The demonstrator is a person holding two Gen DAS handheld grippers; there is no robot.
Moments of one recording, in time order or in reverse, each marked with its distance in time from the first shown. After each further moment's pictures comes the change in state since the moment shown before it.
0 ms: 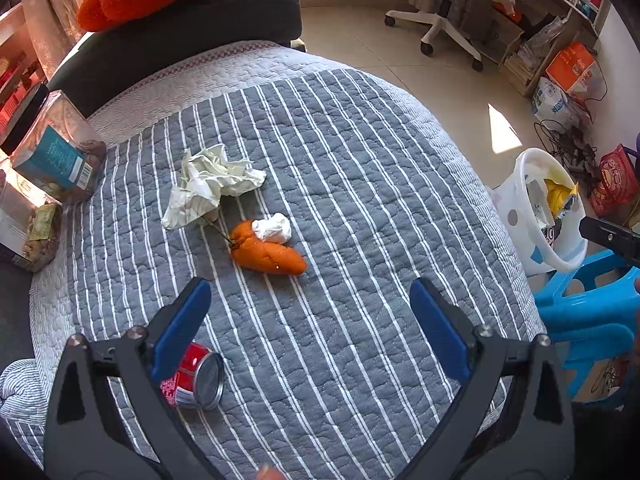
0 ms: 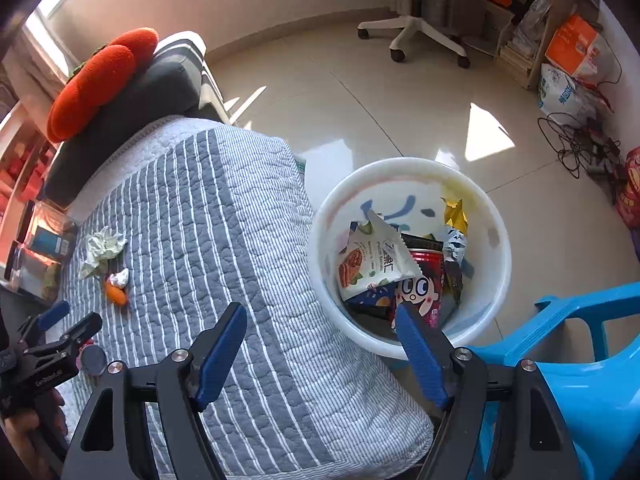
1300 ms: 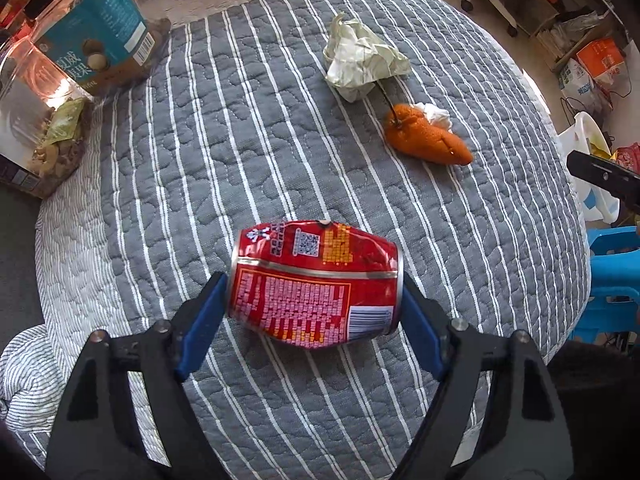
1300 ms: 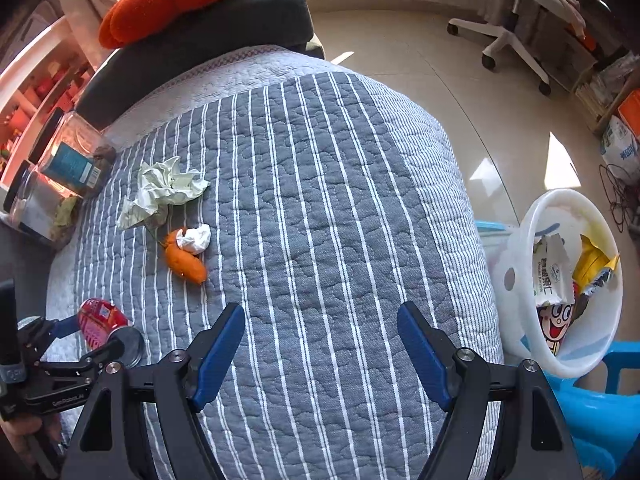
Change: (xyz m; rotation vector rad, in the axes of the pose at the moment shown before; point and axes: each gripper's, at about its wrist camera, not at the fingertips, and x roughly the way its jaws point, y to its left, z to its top) left arm 0.041 0.119 -0.047 -0.054 0.212 -0.010; right arm 0.068 0.170 -0.005 -0.208 0.096 0.043
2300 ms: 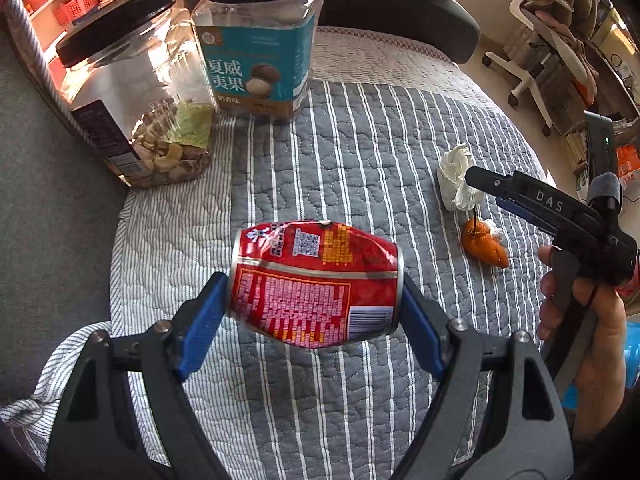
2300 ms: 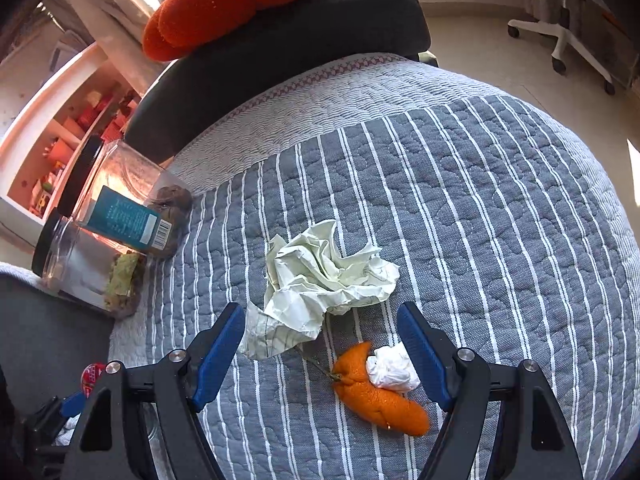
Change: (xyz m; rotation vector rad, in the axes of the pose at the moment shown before) left arm -0.049 0.098 0.001 -0.258 -0.163 0.002; right arm 0.080 0.120 0.068 0.059 -0.085 0.255
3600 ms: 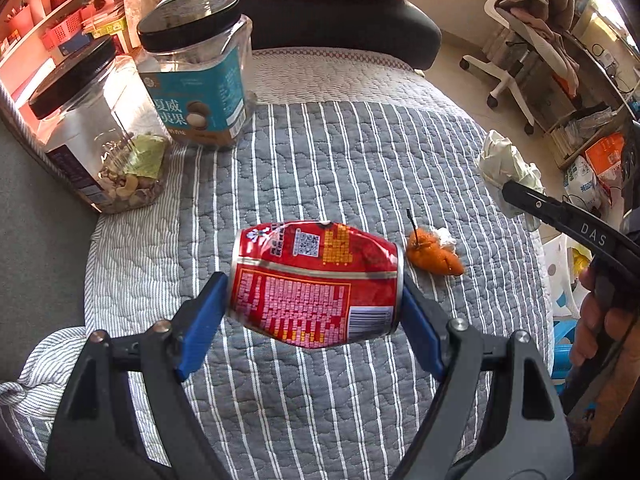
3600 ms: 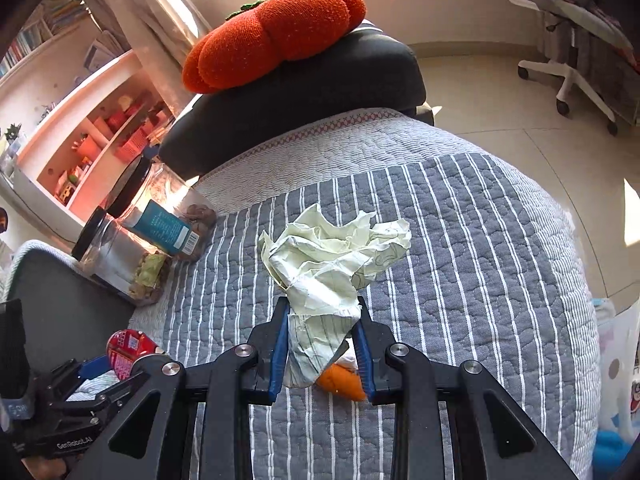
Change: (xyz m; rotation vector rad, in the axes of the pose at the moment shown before) left arm -0.015 -0.061 0.001 0.055 -0.061 -0.027; right arm -0.097 -0.031 -0.007 -0.101 -0.107 0.014
